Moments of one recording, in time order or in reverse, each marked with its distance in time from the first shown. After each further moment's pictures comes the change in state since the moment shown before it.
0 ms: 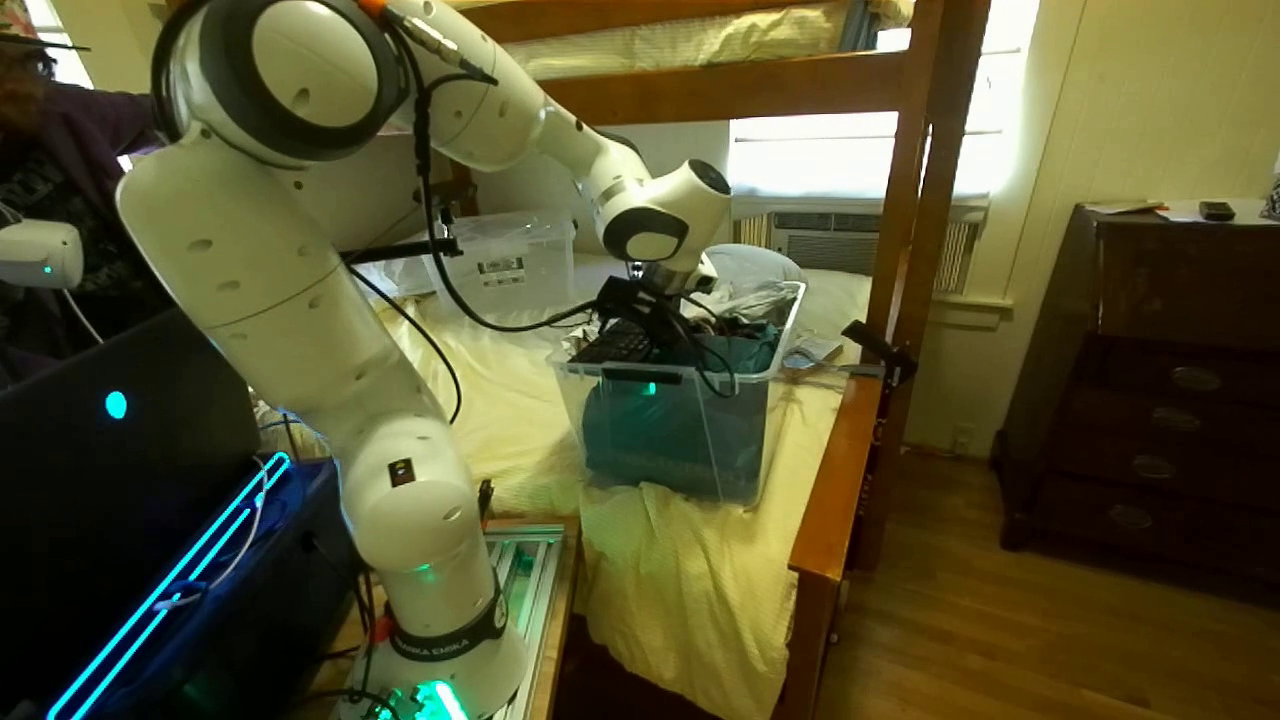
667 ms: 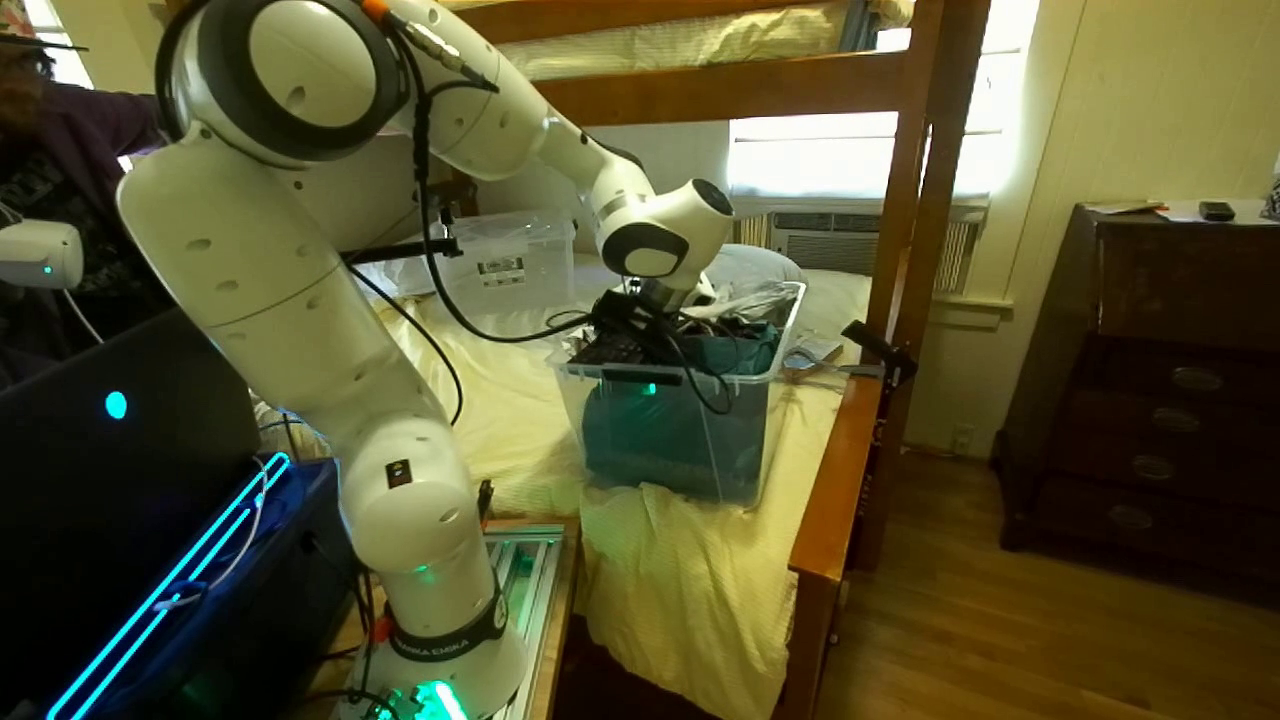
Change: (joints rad) arm -0.021 0.000 0.003 -0.047 0.014 -0.020 -0.002
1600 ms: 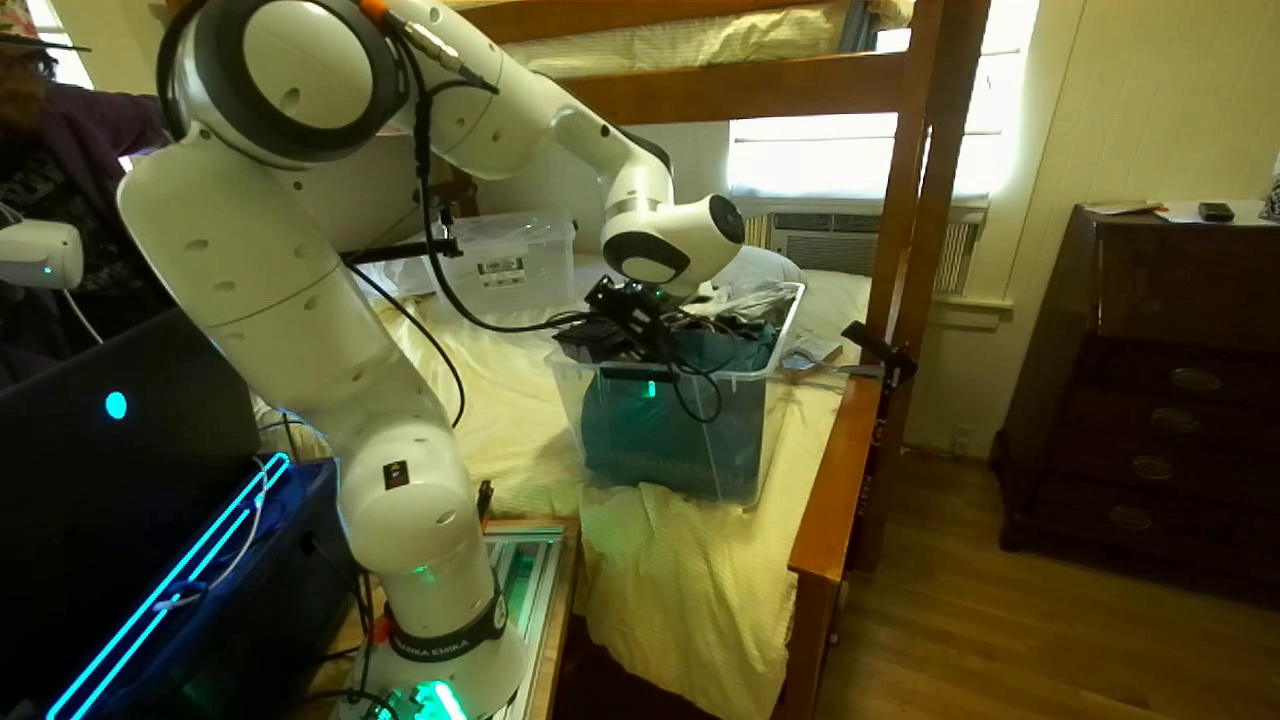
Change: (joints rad) arm -0.021 -0.001 -0.013 0.003 0.277 -0.074 -0.197
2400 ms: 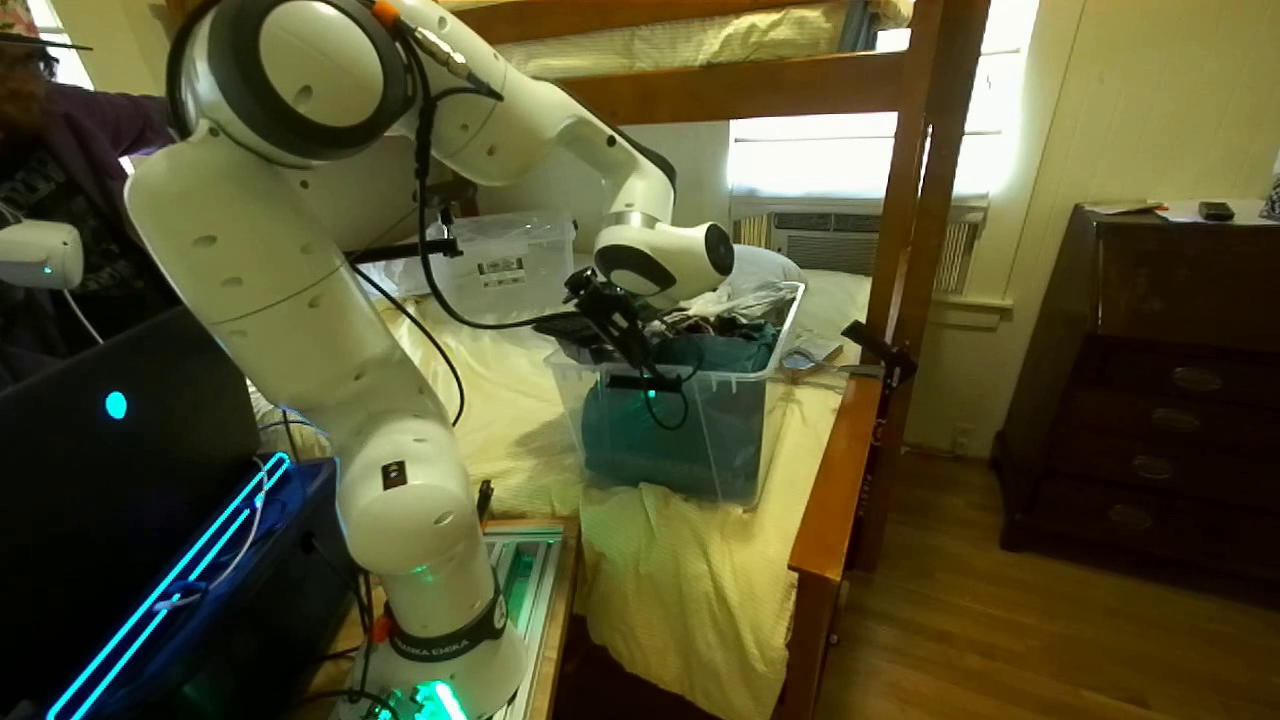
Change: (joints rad) arm -0.015 0.018 0.046 -0.023 0.193 -0.118 -0.037
